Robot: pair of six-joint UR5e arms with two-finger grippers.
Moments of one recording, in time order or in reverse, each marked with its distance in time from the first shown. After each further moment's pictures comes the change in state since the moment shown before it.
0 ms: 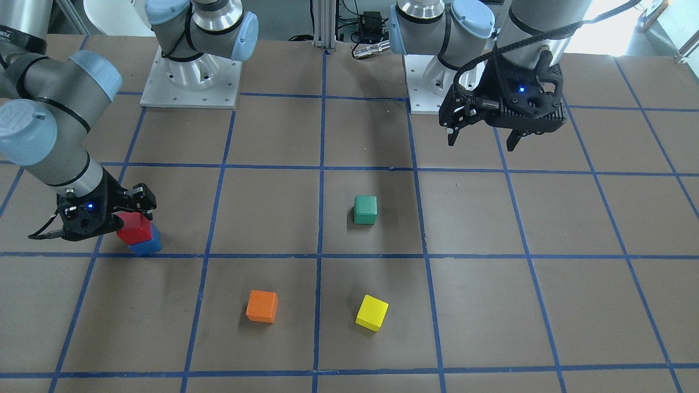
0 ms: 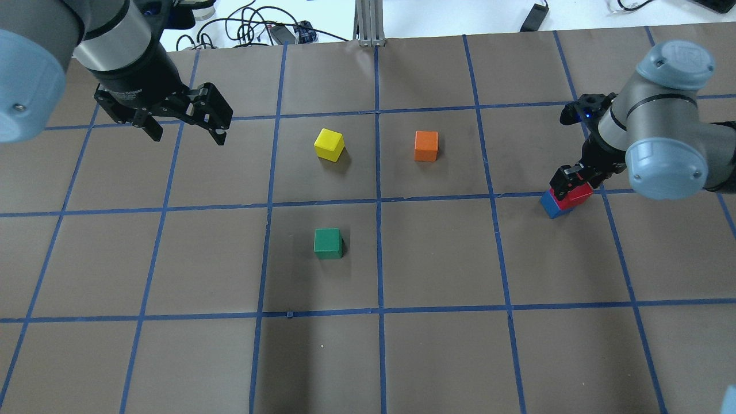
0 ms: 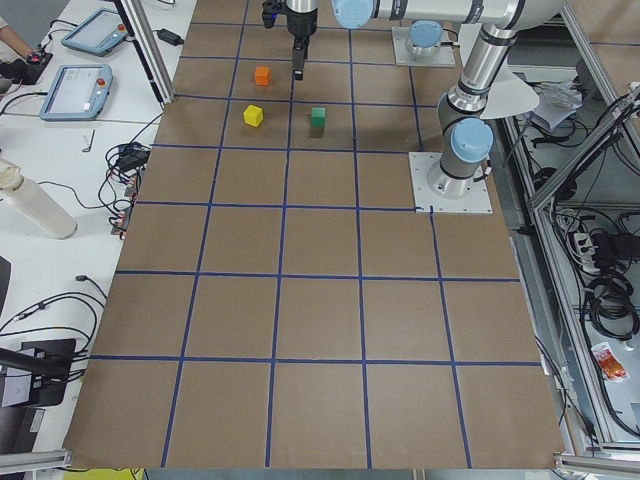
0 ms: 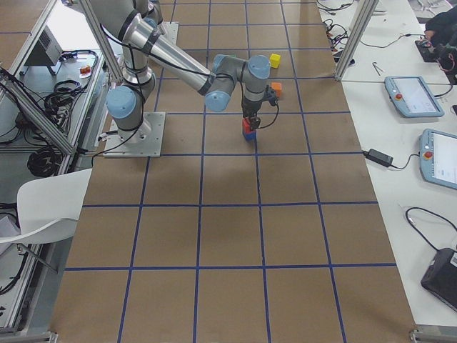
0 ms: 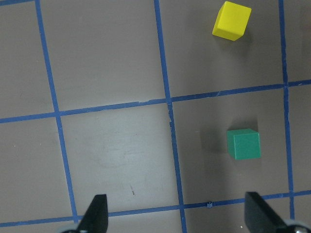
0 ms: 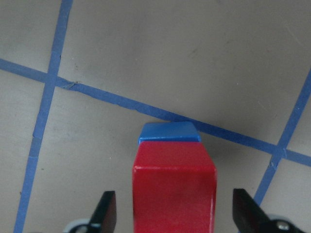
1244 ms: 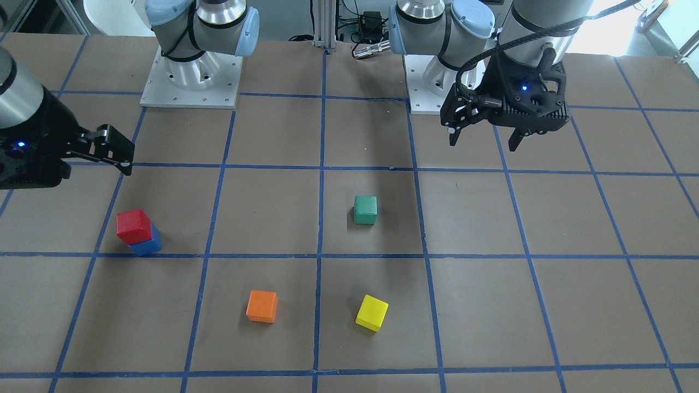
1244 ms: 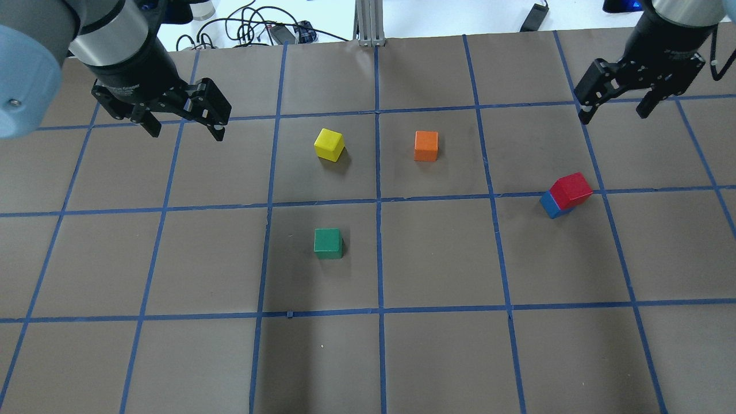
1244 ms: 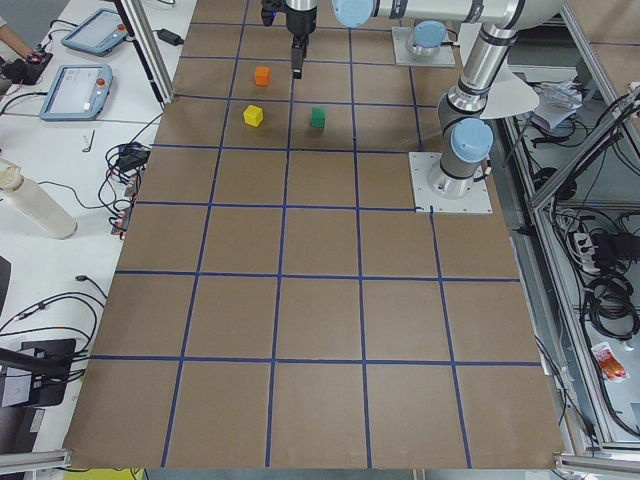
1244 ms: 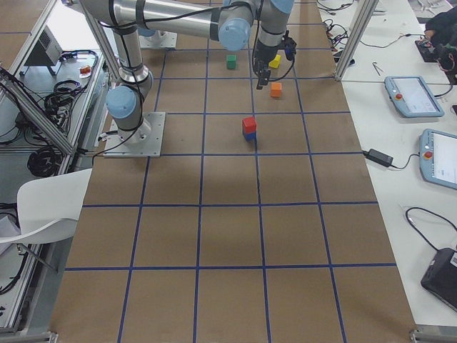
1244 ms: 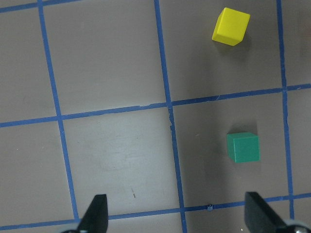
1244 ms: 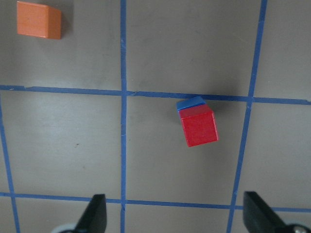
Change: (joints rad) left arm 0.002 0.000 0.008 0.001 0.000 0.003; right arm 0.133 -0.069 -0.512 0.653 0.000 0.401
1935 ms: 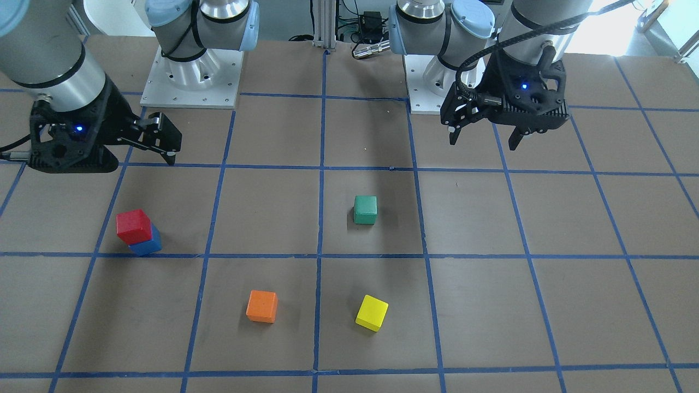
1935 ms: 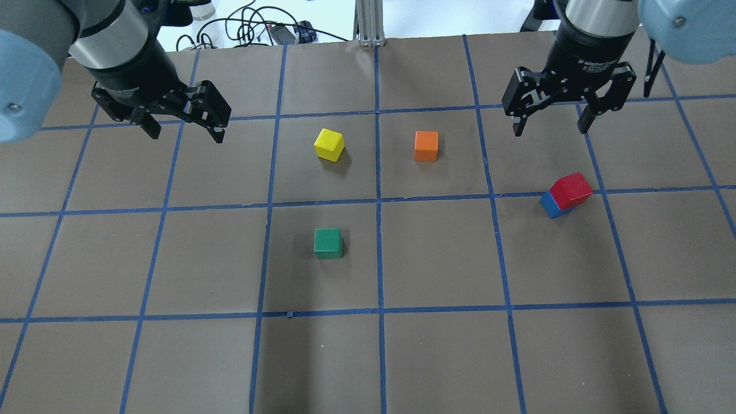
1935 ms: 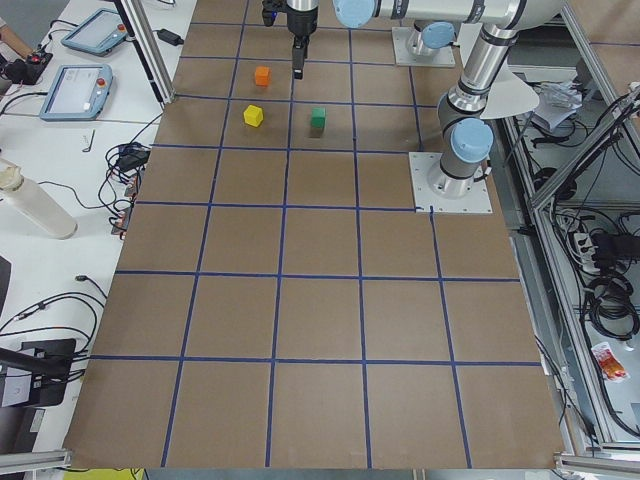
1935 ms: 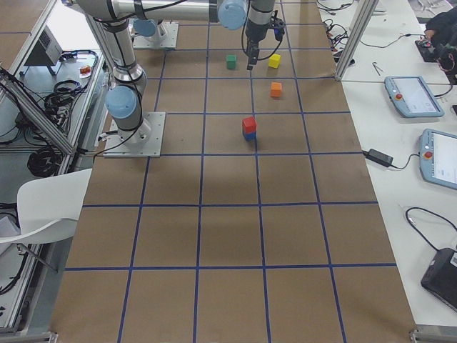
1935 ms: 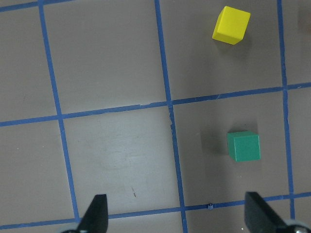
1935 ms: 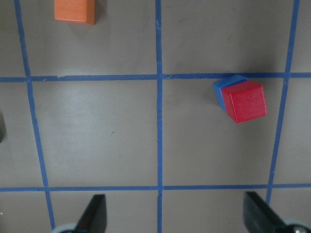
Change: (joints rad) left arm 0.000 0.005 -0.007 0.002 0.001 0.002; right arm 0.123 -0.051 0.061 0.009 -0.003 0.181
